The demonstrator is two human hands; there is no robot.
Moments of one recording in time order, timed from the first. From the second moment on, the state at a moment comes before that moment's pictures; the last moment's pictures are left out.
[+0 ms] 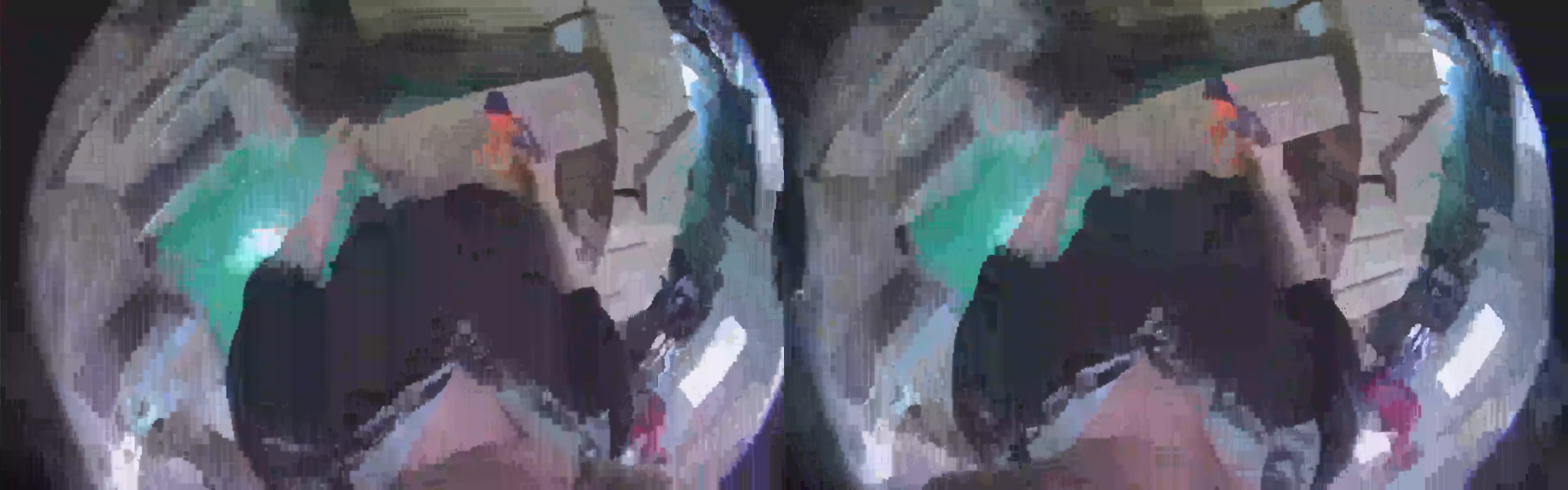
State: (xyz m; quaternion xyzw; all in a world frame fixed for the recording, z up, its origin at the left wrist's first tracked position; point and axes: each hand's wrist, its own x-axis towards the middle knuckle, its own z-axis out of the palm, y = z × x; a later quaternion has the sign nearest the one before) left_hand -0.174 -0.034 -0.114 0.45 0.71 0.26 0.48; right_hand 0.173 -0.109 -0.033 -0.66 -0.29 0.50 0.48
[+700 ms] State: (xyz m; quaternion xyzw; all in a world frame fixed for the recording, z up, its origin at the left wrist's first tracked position) left_hand -0.155 -0.012 -0.024 0.27 0.57 0.16 0.76; right_hand 0.058 -0.124 0.002 -0.59 -0.74 0.25 0.22
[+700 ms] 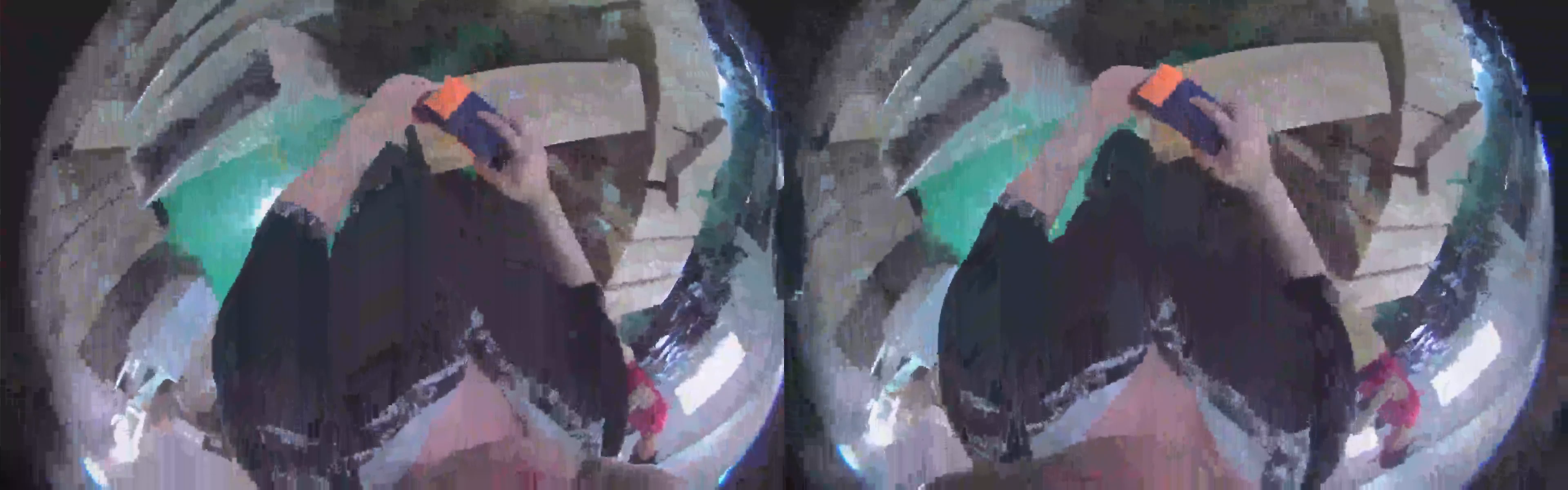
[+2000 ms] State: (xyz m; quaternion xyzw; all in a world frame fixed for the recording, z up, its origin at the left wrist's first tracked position) left_hand -0.218 0.047 -0.202 0.36 0.56 0.05 0.75; right_hand -0.103 -0.056 0.110 -0.76 -0.52 0.34 -0.17
